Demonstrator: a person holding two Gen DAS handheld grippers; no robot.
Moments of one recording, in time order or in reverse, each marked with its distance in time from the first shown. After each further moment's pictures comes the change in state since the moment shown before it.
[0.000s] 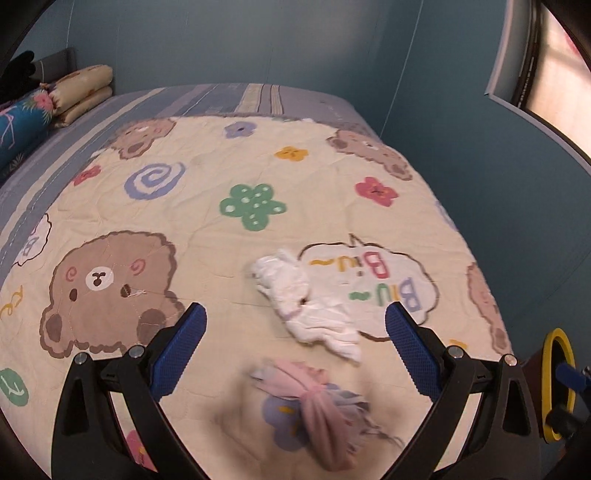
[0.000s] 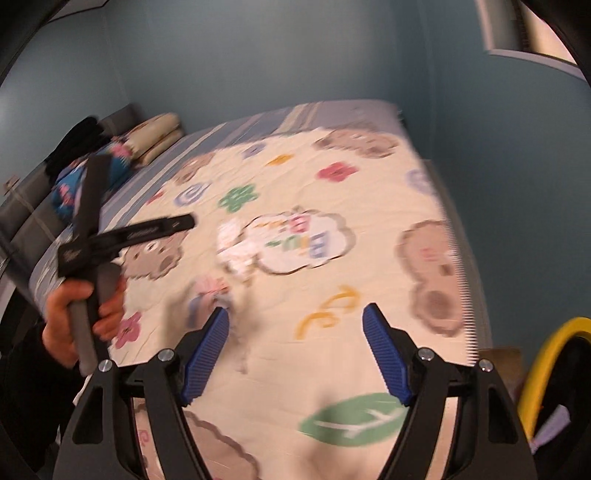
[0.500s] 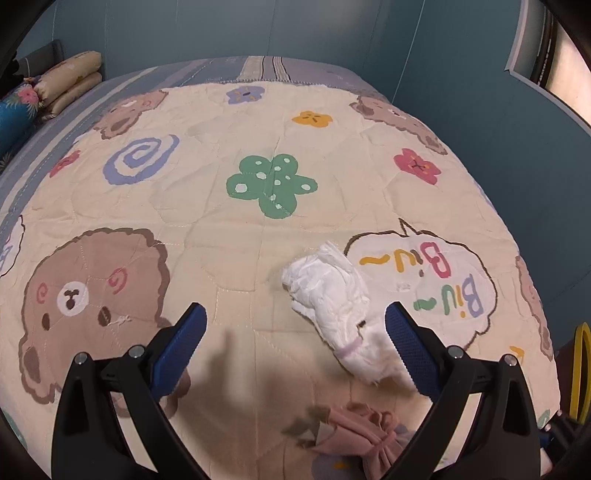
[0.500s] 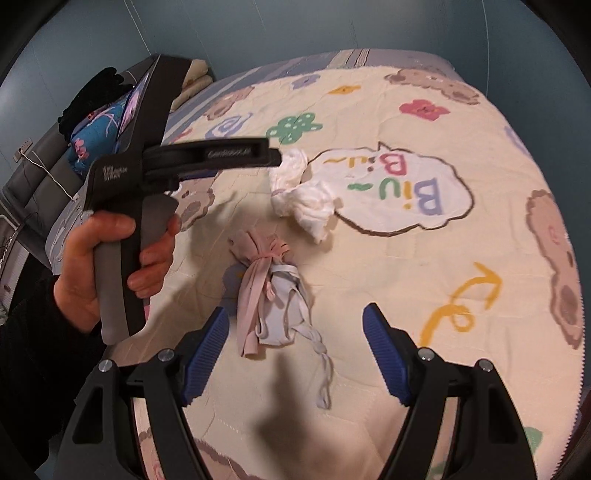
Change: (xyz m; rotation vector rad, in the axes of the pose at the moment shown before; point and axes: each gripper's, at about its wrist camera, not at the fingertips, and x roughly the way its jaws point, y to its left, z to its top) left arm 0.087 0.036 0.015 0.024 0.102 0.010; right arm 0.115 0.055 -0.004 -0.033 0.194 0.096
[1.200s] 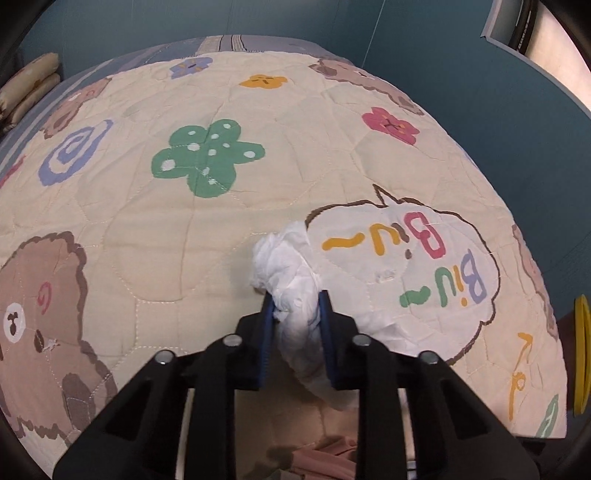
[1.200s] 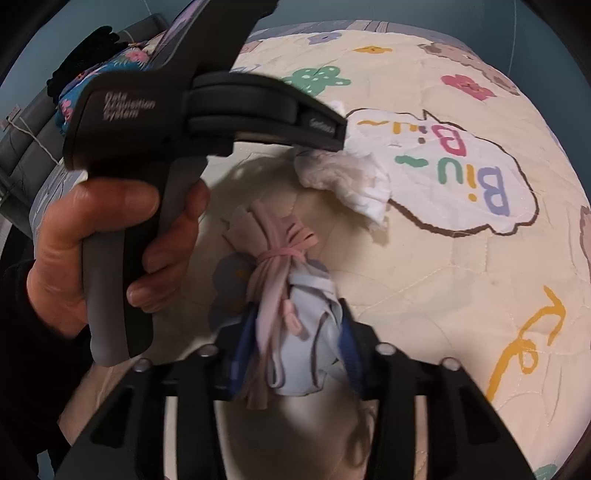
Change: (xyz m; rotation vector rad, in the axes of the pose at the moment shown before) left arm 0.052 -0.023 -0.002 0.084 0.085 -0.115; right arm 0.061 0.025 0.006 -0.083 0.131 -0.039
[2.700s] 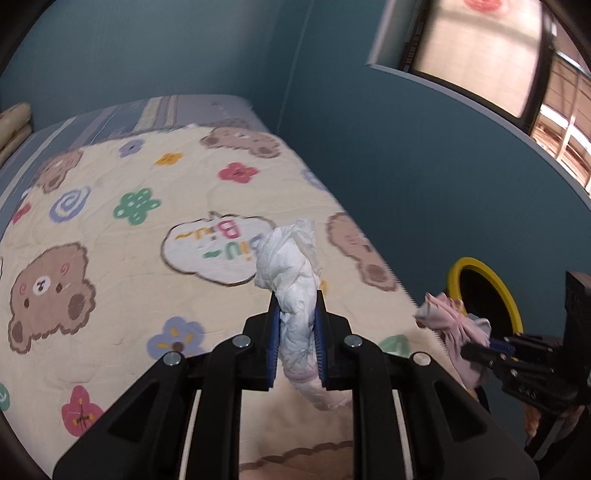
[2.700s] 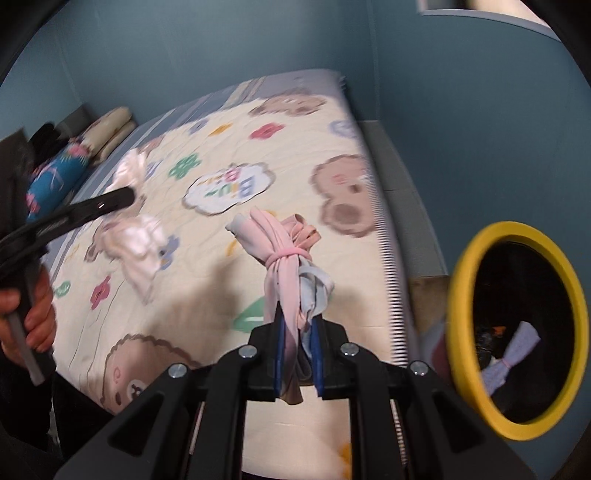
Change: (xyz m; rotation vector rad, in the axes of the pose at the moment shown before) left arm -0.205 -0.163 -0.094 0.175 -0.187 -0.177; right arm -0.238 -0.130 -0.163 0.338 -0.264 -0.217
